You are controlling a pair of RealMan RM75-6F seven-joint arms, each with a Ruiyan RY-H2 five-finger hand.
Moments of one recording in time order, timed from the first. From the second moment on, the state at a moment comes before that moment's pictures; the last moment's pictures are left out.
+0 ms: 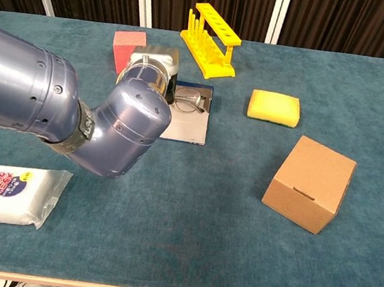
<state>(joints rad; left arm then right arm) -1.32 -2.25 -0.67 -0.58 0.42 0.99 0.93 0.08 -1.11 0.07 -1.71 -1.42 1.40 0.00</state>
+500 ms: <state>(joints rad) -1.30 -2.25 -0.66 -0.62 0.47 1.05 0.94 0.08 -1.11 0.07 -1.72 -1.41 1.40 0.00</state>
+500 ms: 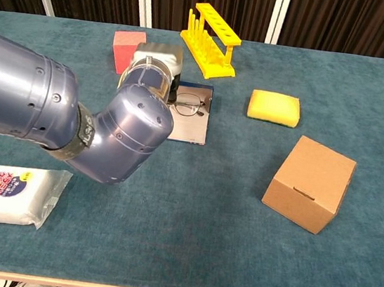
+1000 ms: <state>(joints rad) -1.18 -2.15 -0.55 -0.93 0.61 1.21 0.94 0.08 -1.10 0.07 -1.72 -1.41 1.40 0.00</state>
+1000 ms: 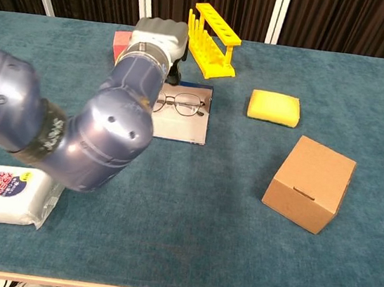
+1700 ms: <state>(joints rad) -0.85 -1.84 -0.30 -1.52 0.60 1.10 0.73 0.09 -1.10 0.07 -1.73 -1.39 1.38 0.00</state>
